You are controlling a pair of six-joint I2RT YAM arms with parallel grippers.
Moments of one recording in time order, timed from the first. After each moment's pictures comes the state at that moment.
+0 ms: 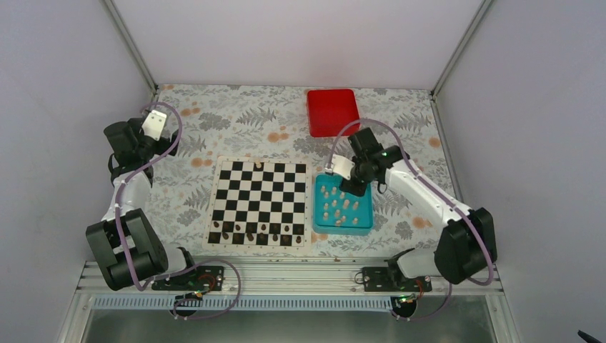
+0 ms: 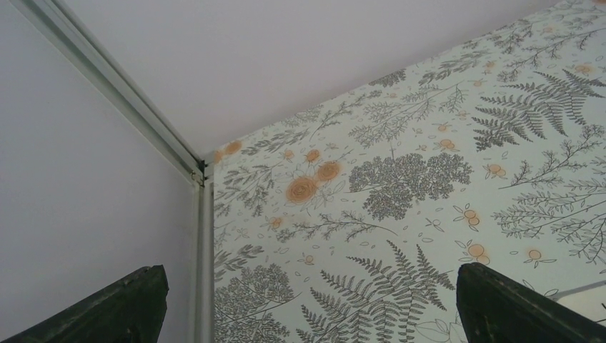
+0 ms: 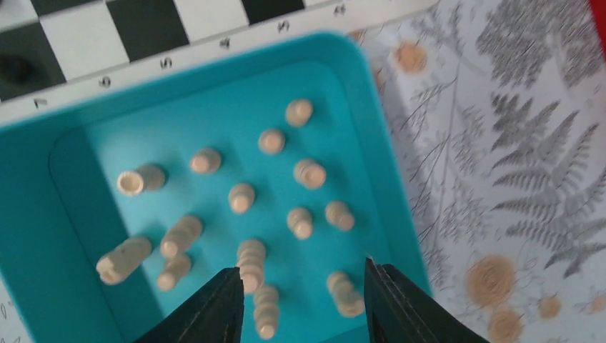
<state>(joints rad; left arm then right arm) 0.42 1.31 0.79 0.12 0.46 0.53 0.48 1.40 1.09 -0.88 -0.14 -0.75</state>
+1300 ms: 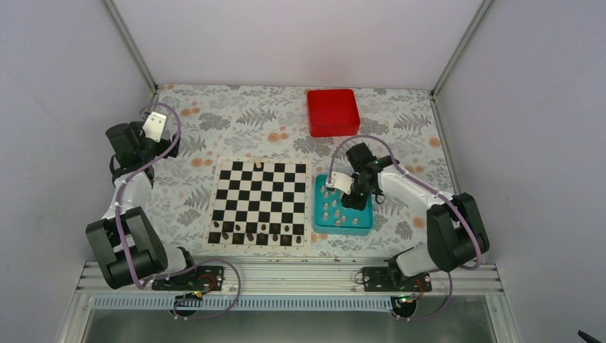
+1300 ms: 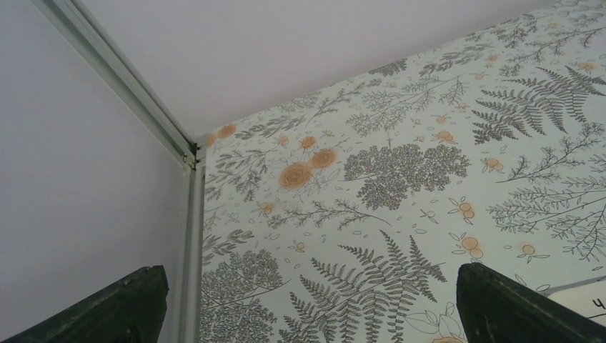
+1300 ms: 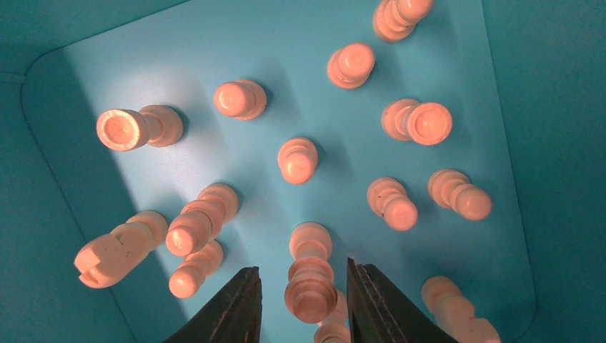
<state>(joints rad) 0.42 1.32 0.77 0.12 0.44 0.49 0.44 1.45 0.88 -0.80 -0.17 -0.77</state>
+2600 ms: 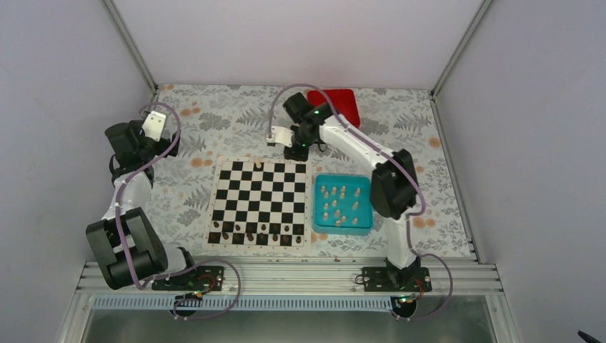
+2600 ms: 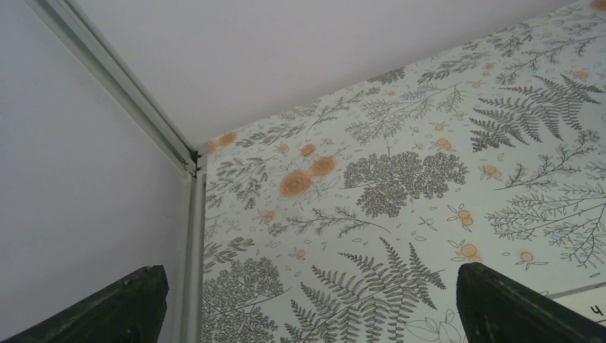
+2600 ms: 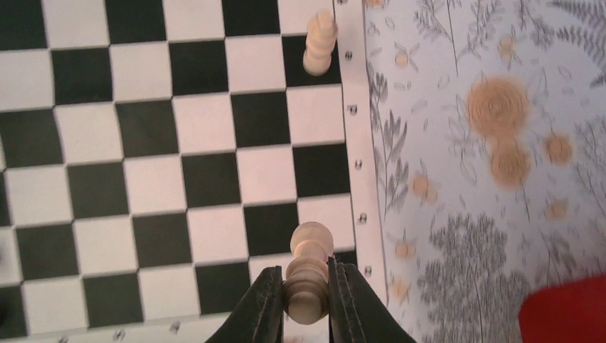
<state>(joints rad) 0.42 1.31 0.77 0.13 0.45 0.48 0.66 2.01 1.82 -1.00 -0.23 -0.76</state>
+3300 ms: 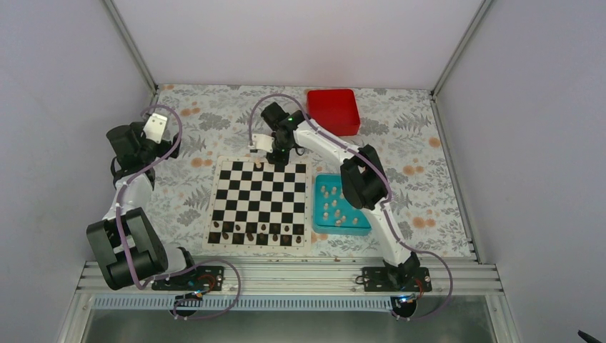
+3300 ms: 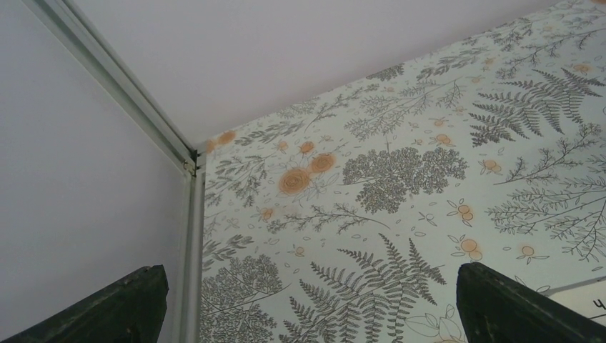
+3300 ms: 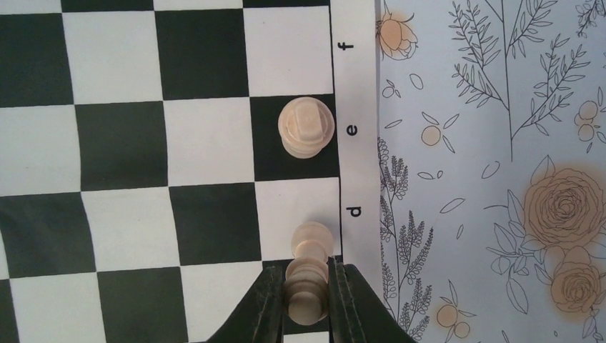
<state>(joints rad) 0.42 1.31 0.74 0.16 0.46 0.49 0.75 2.36 2.10 -0.97 -0.19 -0.73</state>
